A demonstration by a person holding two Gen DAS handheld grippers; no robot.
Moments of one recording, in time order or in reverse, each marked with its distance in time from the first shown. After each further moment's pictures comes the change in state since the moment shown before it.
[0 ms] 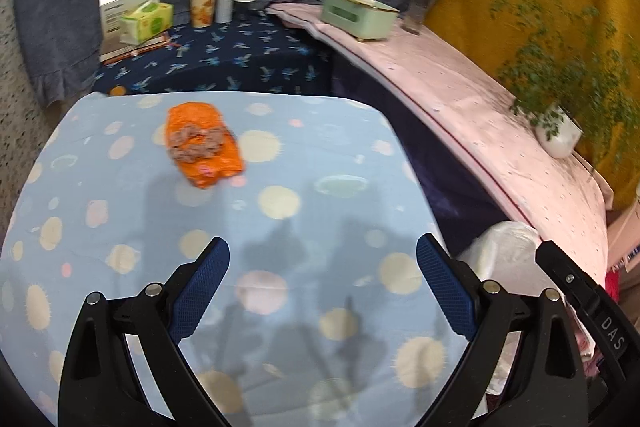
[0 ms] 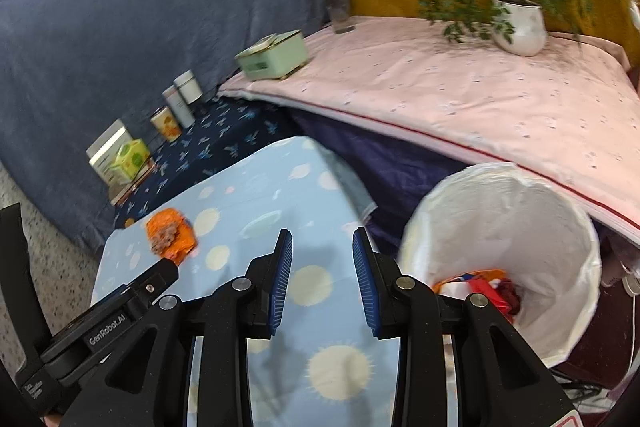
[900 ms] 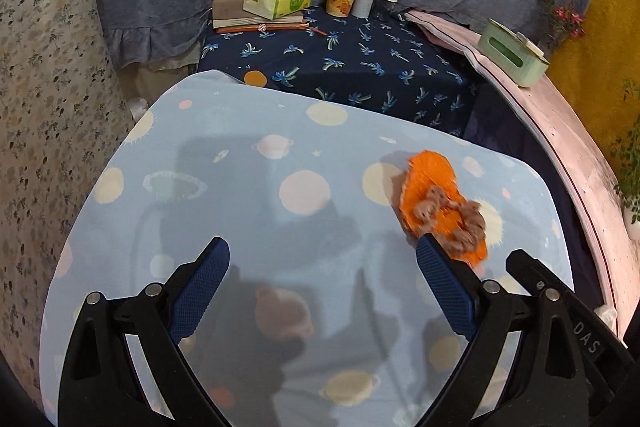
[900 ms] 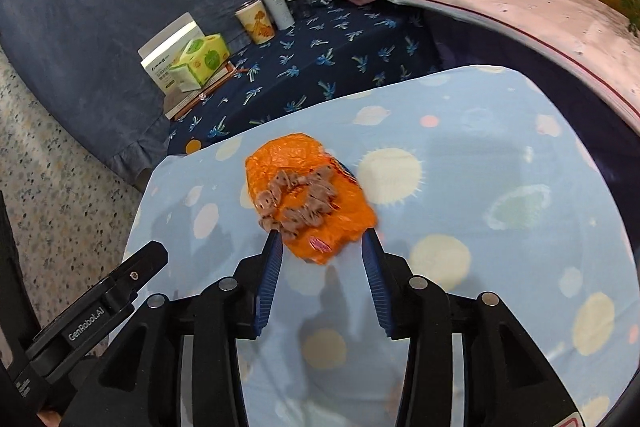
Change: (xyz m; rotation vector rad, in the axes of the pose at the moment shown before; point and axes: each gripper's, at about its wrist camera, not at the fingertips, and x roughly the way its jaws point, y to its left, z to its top) left arm 0.058 0.224 0.067 -0.201 0.019 0.204; right arm 0.184 0.225 -0.027 -0.176 0.263 0.199
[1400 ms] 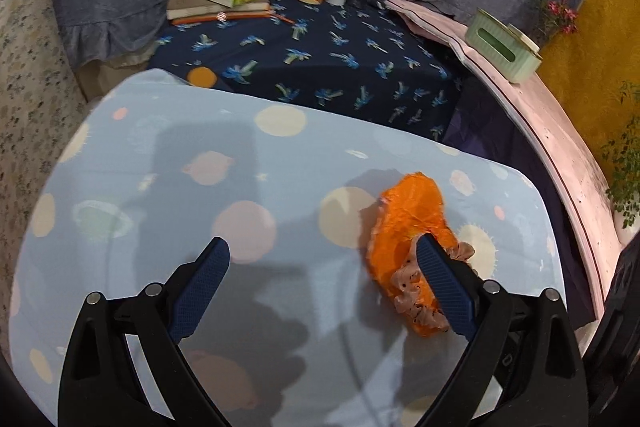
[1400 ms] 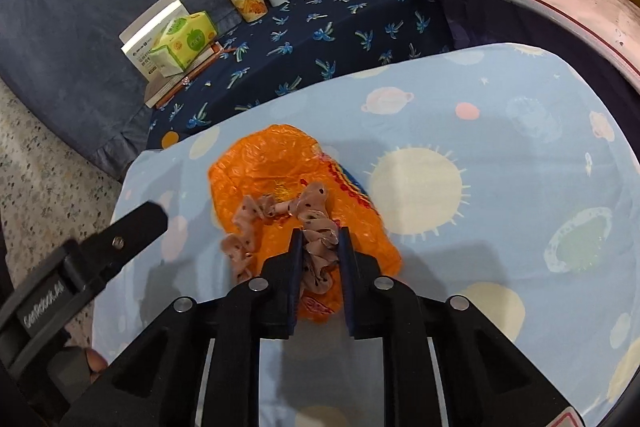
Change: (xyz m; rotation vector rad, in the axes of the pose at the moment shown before) left arm 0.057 -0.032 0.024 0.019 0.048 -0.100; right arm 0.060 -0.011 0.012 0.010 0.055 -0.004
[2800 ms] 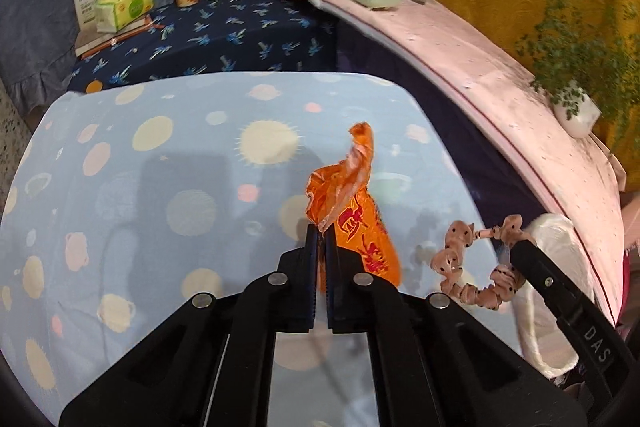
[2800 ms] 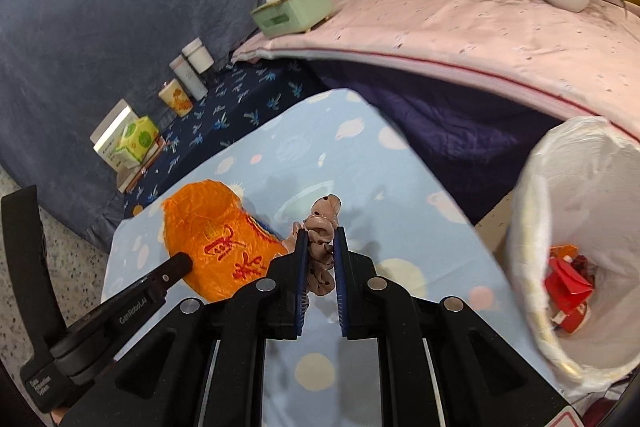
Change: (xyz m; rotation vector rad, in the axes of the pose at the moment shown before) left arm -0.068 -0.175 -0.108 0.270 0.039 -0.120; right arm -0.184 -0.154 -0.067 0.232 -0.237 -0.104
